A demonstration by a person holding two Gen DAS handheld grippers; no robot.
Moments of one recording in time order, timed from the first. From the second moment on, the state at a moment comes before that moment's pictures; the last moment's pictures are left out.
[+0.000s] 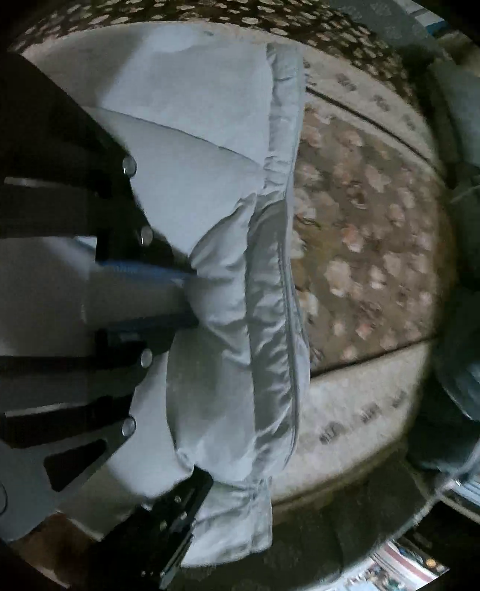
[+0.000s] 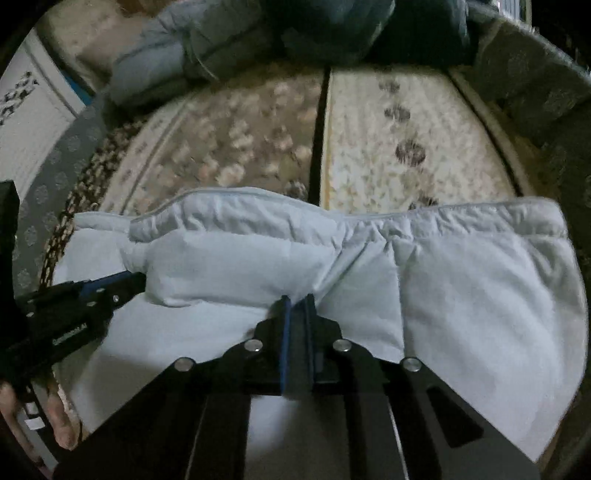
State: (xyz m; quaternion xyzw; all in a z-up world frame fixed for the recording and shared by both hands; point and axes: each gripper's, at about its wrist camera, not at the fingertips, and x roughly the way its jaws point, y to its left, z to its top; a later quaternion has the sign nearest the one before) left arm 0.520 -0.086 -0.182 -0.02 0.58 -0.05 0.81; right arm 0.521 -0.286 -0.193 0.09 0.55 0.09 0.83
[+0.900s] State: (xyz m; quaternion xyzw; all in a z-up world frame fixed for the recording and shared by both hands) left arm 0.565 -0.097 -0.239 0.01 0.66 -0.04 0.75; right arm 0.567 -0.274 -0.253 0.06 0.60 0.08 0.79
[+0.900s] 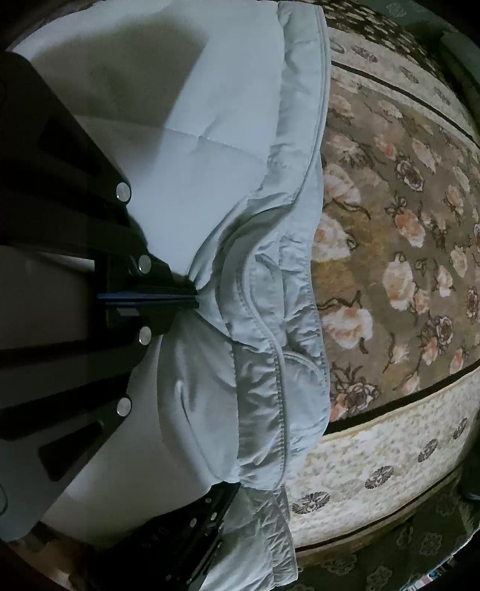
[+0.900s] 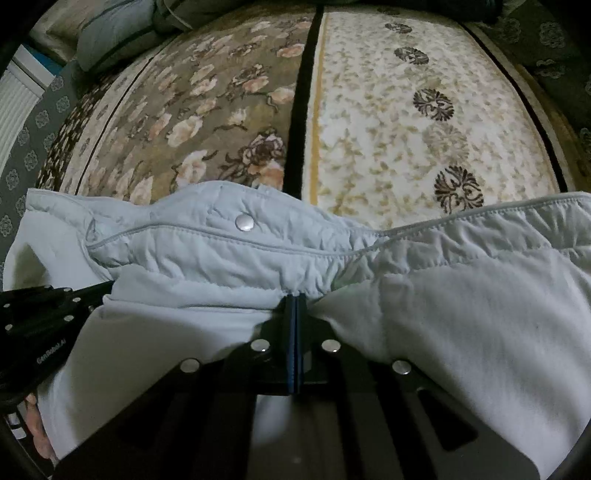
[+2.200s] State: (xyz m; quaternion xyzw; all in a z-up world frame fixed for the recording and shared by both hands) left arm 0.436 0.058 -0.181 -0.01 0.54 0.00 0.84; right arm 0.448 -0.402 -0.231 0.07 0.55 0.02 0.83
